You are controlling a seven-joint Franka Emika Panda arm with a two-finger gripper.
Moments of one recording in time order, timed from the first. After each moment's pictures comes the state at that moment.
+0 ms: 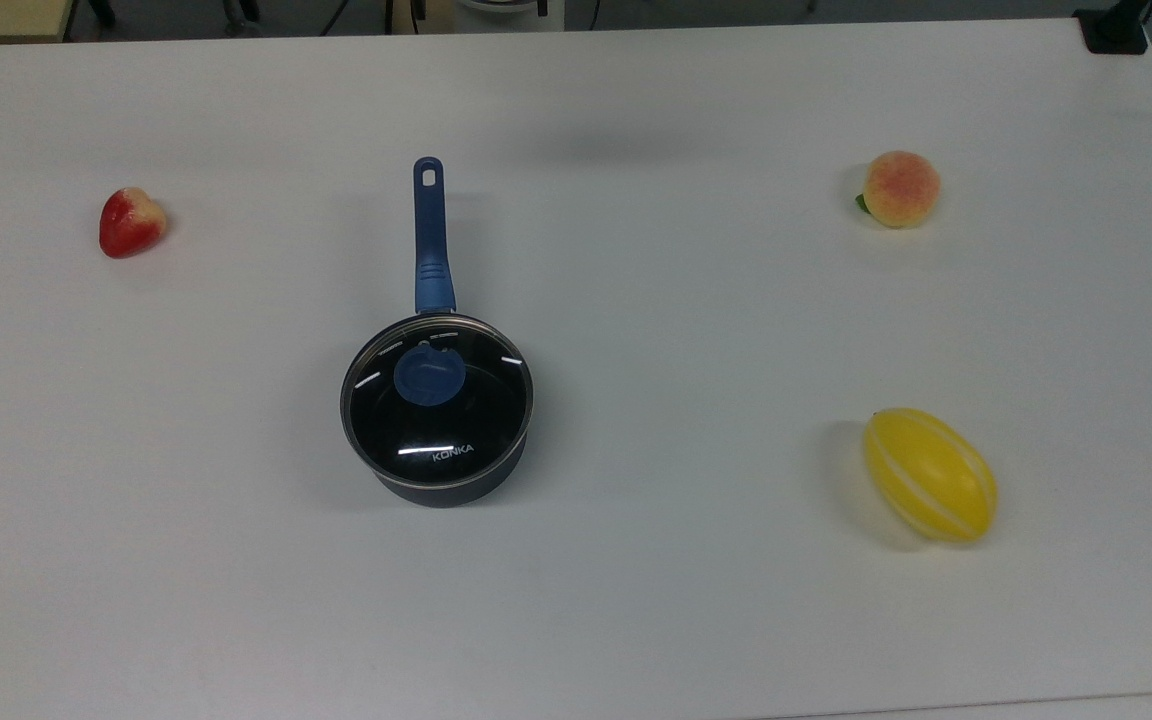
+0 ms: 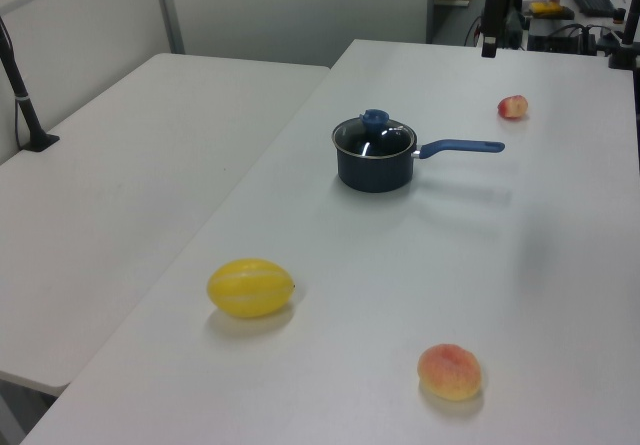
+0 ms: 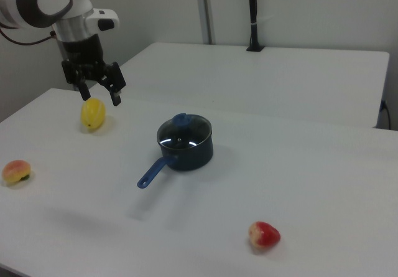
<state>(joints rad) 0.13 -0.07 -0.02 -1.69 0.01 1.68 0.00</state>
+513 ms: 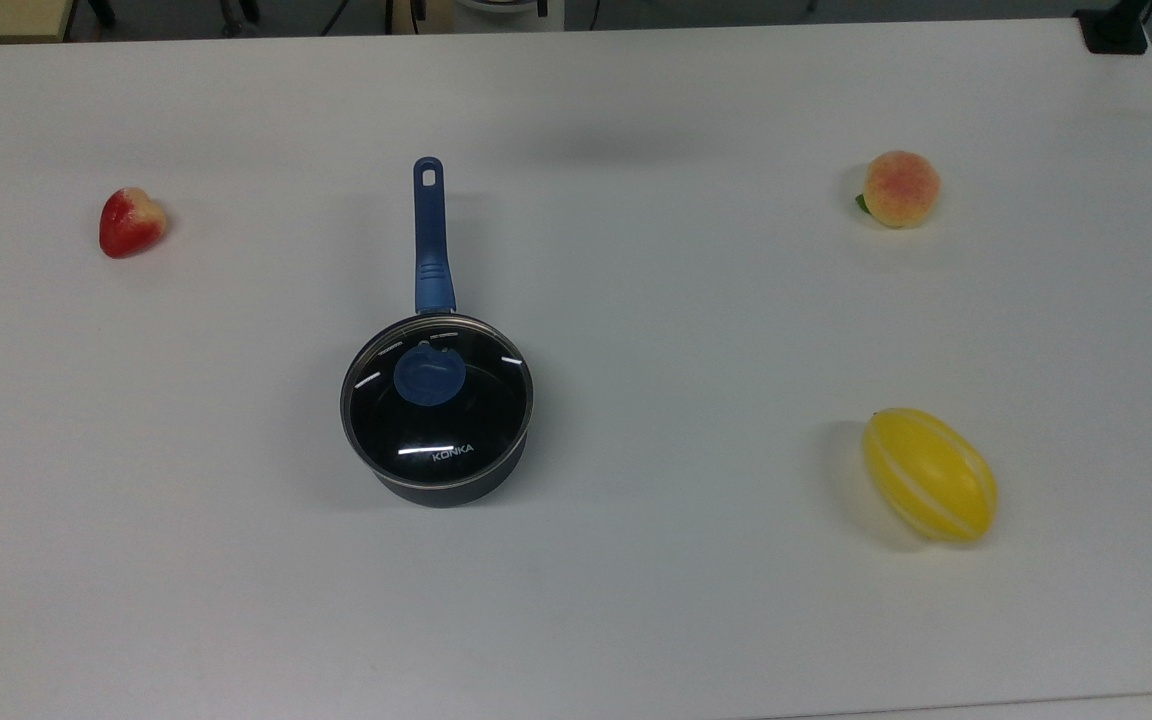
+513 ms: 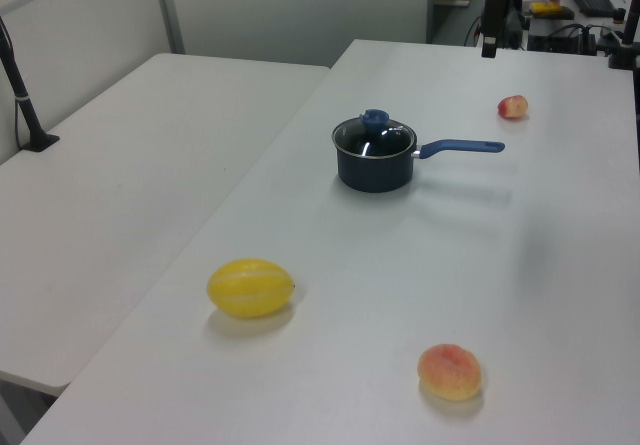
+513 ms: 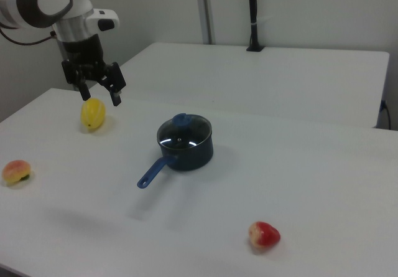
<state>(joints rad) 0.13 -0.06 -0.02 -1.69 0.01 1.68 0.00</state>
